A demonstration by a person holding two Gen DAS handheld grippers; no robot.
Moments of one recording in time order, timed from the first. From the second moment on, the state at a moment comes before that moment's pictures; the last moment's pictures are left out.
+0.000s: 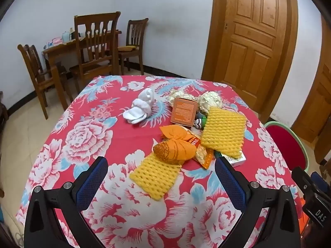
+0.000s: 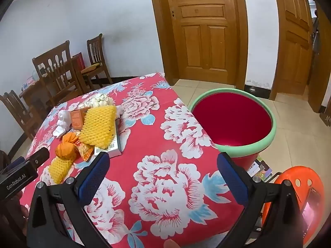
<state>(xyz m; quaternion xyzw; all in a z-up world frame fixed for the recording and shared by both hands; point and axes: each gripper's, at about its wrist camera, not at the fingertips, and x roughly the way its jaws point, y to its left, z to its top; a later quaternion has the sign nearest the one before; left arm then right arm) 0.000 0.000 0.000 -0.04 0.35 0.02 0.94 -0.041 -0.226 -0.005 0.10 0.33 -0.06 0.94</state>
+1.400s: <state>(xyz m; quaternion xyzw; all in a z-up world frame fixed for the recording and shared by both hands) -0.006 0.003 0.009 -0.05 0.33 0.01 0.94 -0.043 -0.225 -0.001 0.10 0.33 -0.06 0.94</state>
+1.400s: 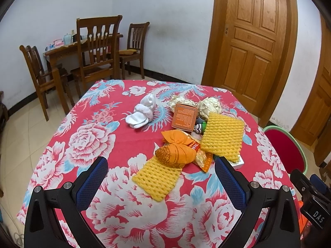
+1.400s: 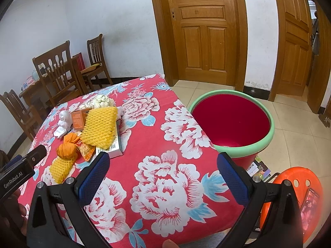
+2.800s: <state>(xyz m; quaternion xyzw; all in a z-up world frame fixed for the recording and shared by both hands) -0.008 0.007 0.010 -0.05 0.34 0.02 0.94 -0.043 -0.224 -0.004 0.10 0.33 -0.06 0.94</state>
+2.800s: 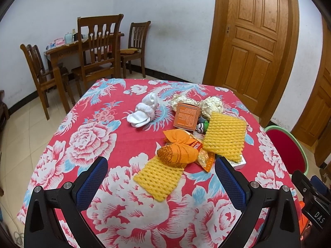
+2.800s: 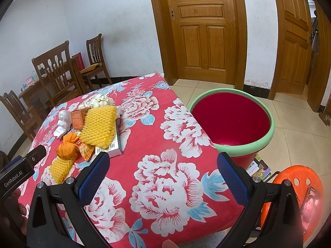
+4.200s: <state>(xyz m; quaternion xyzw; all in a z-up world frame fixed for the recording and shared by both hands) 0.068 -0.002 -0.047 -0.07 0.43 -0.07 0.90 0.031 -0.212 -0.004 0.08 0.36 -0.02 0.93</state>
